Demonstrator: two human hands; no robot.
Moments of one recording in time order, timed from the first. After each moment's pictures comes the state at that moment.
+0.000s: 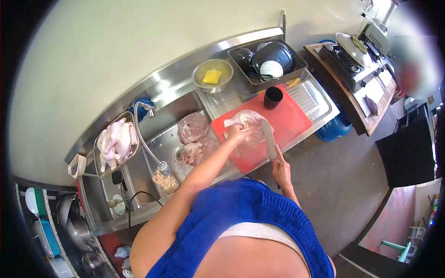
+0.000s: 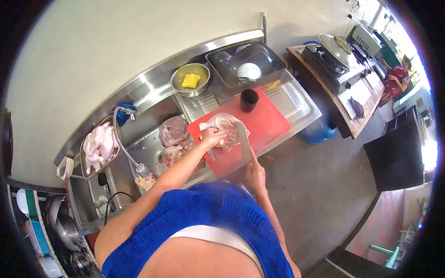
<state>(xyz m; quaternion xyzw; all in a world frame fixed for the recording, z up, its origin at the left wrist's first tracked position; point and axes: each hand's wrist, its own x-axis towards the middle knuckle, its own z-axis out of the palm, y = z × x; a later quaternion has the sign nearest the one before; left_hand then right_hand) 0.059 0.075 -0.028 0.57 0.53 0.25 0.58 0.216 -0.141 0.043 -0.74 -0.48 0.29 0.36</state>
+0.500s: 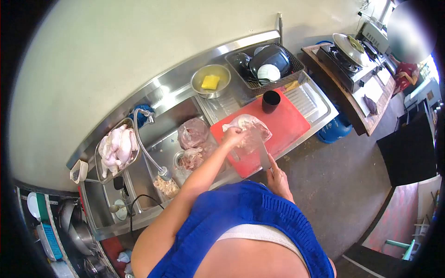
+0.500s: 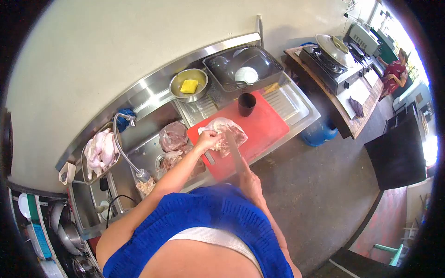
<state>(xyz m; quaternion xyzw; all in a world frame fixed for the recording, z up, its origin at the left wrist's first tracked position) 0.049 0.075 0.013 0.64 0.56 0.16 0.50 0.198 -0.157 0.073 -0.72 -0.53 0.30 0.33</state>
